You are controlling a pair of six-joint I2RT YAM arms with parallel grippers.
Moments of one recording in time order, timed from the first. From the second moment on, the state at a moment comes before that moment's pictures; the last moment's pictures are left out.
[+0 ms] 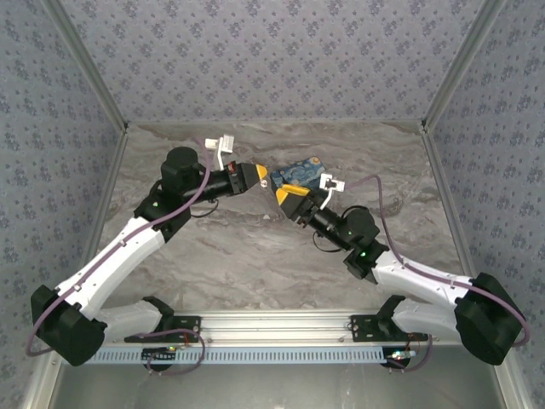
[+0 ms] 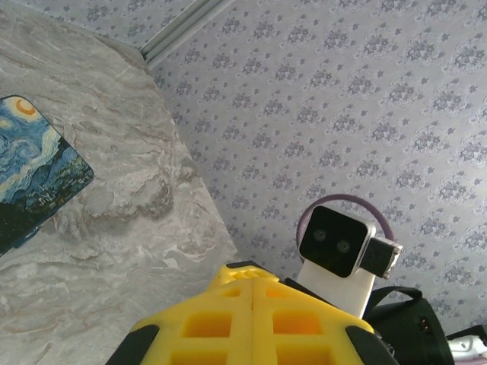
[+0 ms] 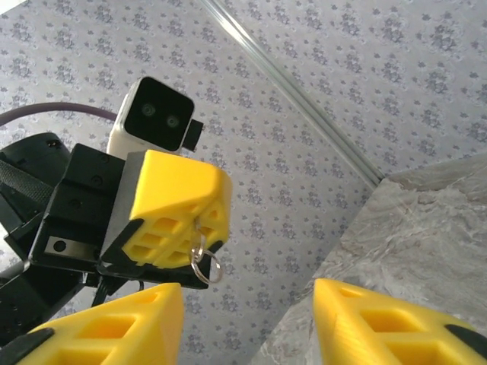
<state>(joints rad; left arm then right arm) -0.59 1.15 1.04 -0.05 0.56 -0.90 0.79 1.10 0.51 0.84 -0.15 0.82</state>
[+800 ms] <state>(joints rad) -0.59 1.15 1.04 -0.07 0.53 -0.89 0.81 1.25 0.64 0.85 -0.24 0.86</state>
